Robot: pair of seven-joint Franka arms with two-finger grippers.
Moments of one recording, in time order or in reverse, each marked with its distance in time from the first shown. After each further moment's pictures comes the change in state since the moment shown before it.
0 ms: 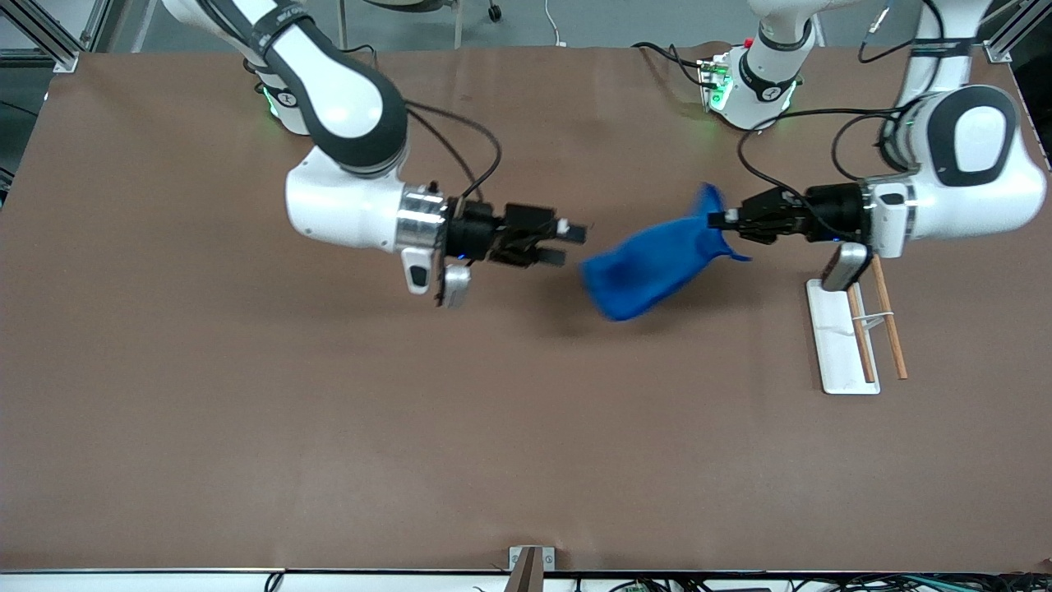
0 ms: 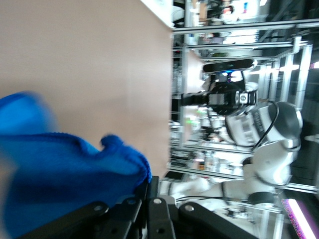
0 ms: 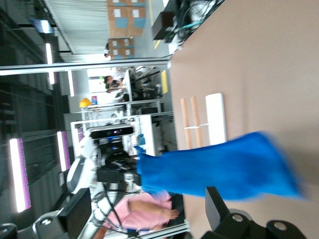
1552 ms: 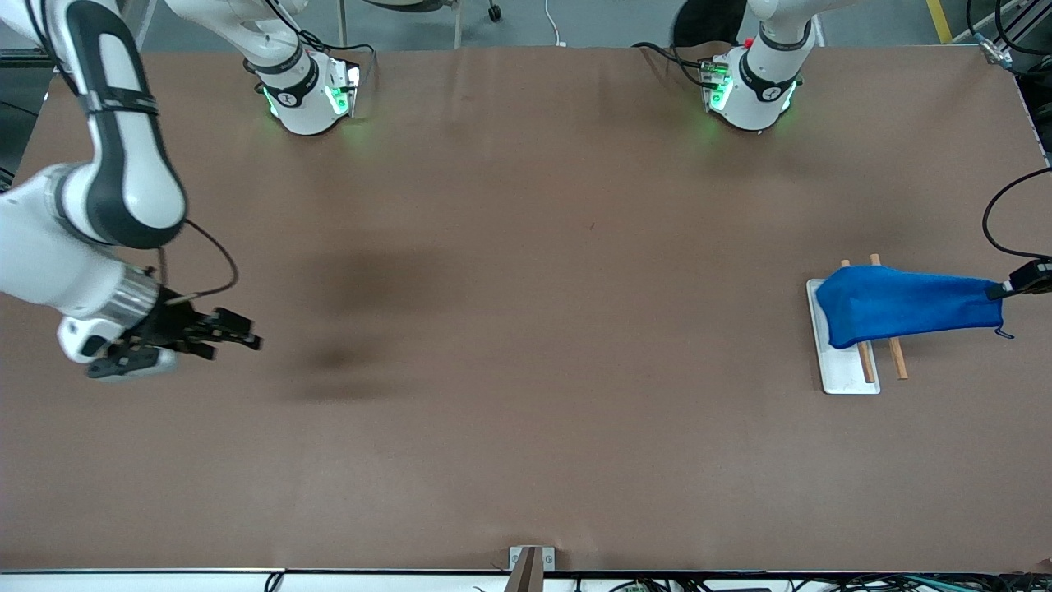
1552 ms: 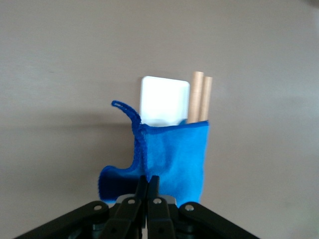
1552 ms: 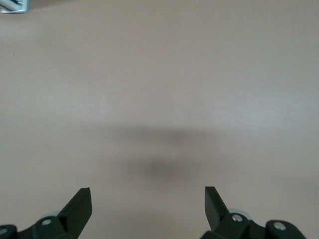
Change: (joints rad) left arm 0.059 0.367 0.527 0.449 0.649 0.093 0.182; right arm -0.120 -0.168 -0.635 -0.160 -1.056 -0.334 -0.006
